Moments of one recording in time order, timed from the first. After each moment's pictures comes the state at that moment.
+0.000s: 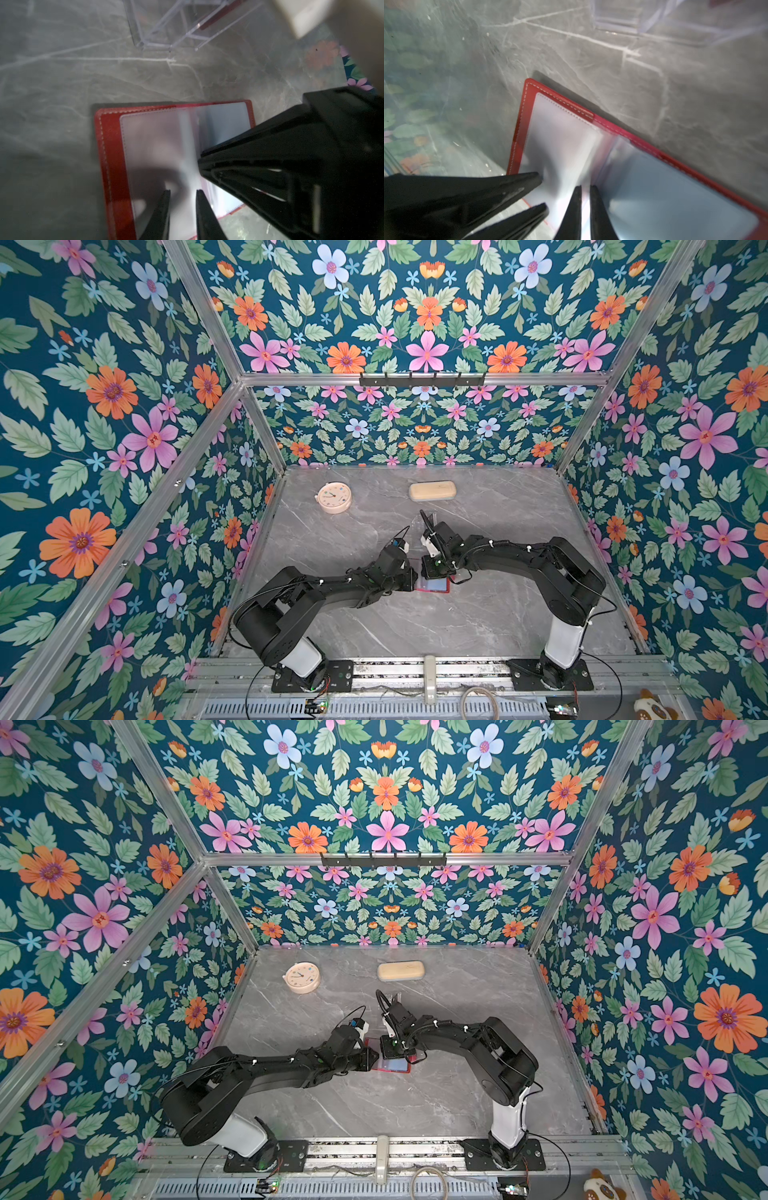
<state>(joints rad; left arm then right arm) -0.80 1.56 0.57 0.19 0.13 -0.66 0.75 1.85 1.09 -0.35 -0.23 0.55</state>
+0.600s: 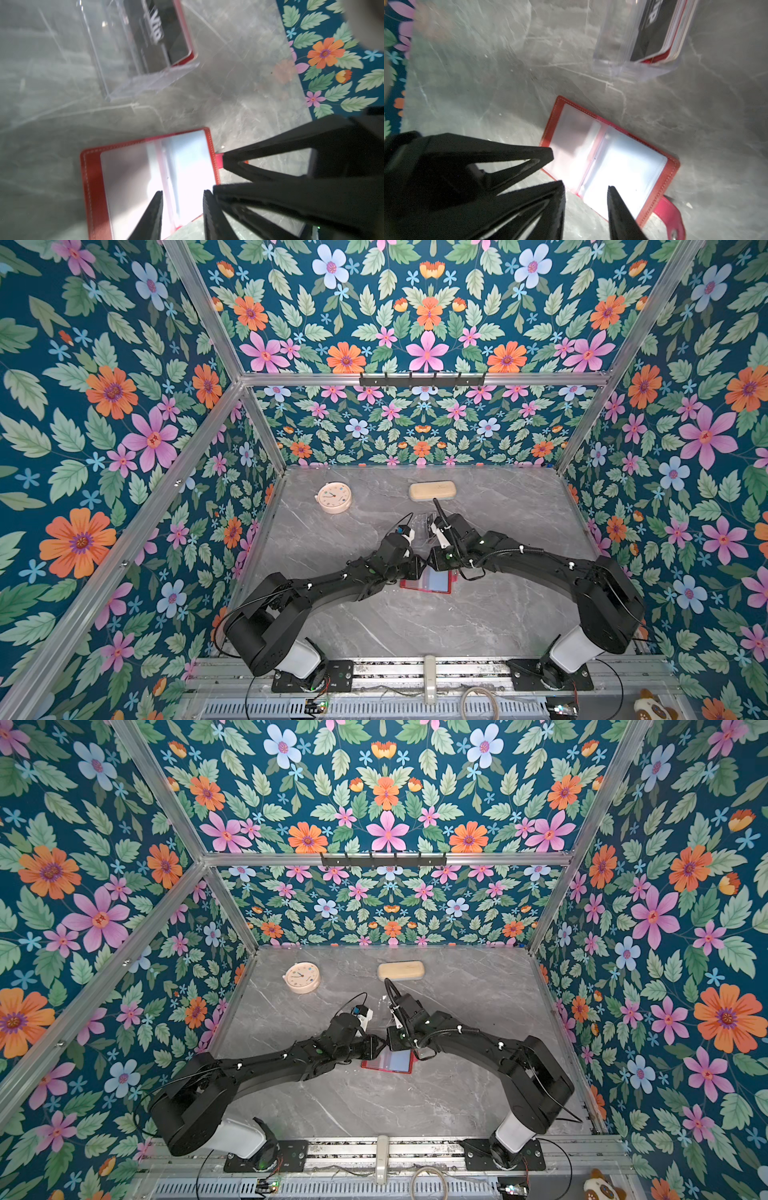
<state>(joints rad) -0.78 1.49 0.72 0.07 0.14 -0.62 0.72 1.59 1.07 -0.43 -0.14 0.53</state>
